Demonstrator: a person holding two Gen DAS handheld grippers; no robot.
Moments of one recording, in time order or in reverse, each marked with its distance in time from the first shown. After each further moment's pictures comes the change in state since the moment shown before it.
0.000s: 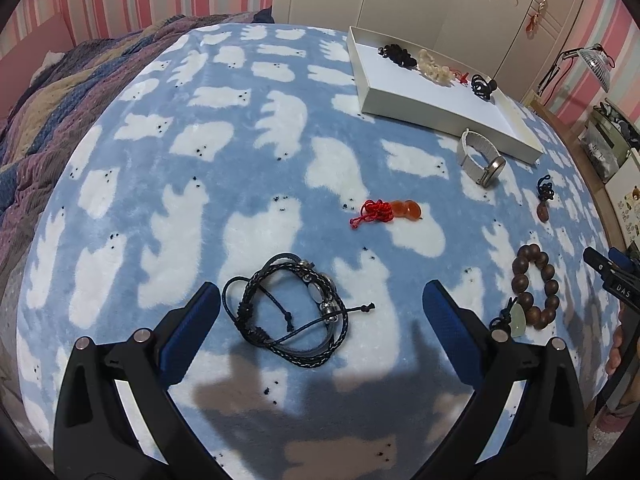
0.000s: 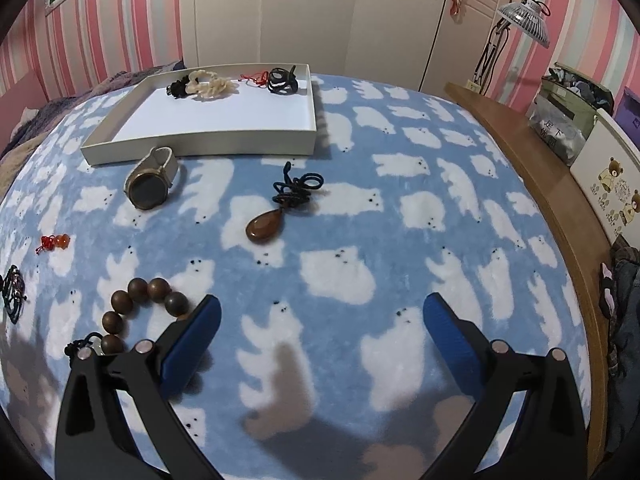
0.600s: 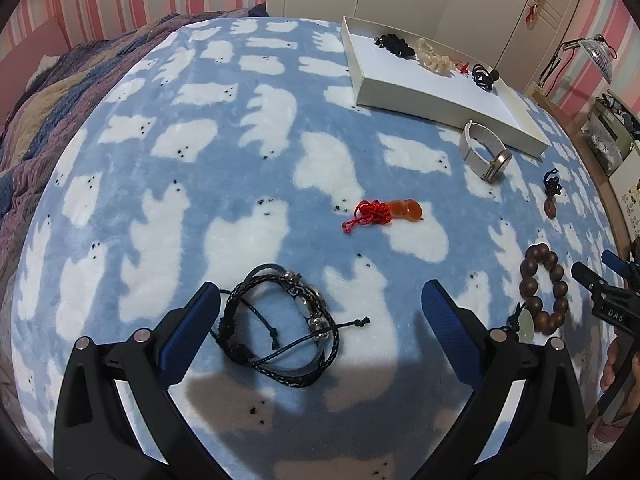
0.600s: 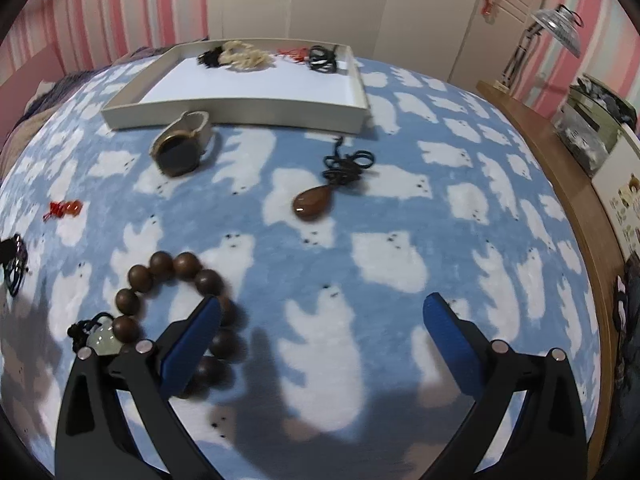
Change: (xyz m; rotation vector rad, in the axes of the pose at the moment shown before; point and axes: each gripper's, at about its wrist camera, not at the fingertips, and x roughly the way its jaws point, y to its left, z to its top) left arm 0.020 -0.010 0.008 0.023 0.020 0.005; right arm 0.013 0.039 -0.008 -0.110 0.048 0.043
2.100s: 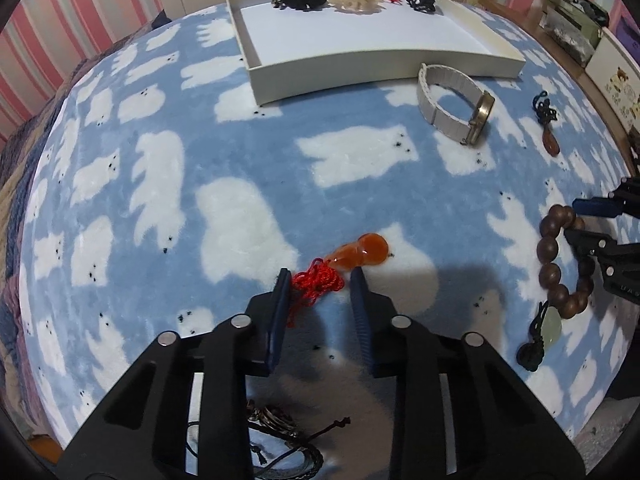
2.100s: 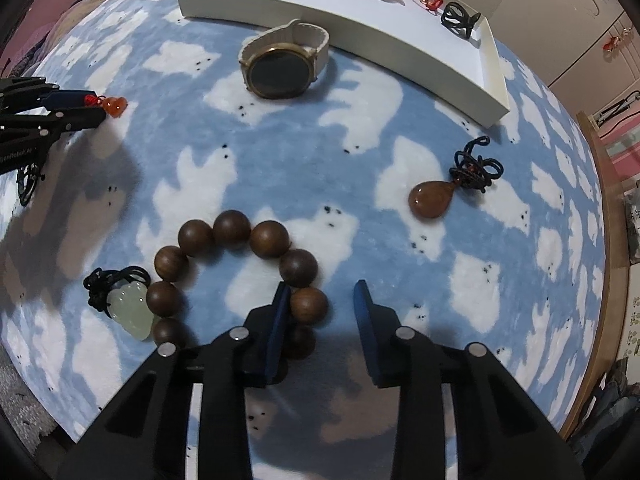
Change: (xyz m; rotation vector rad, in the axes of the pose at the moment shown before) left arm 0.060 -0.051 0.053 0.347 0.153 -0.027; right arm 0.032 0.051 0.021 -0.320 0.292 0.123
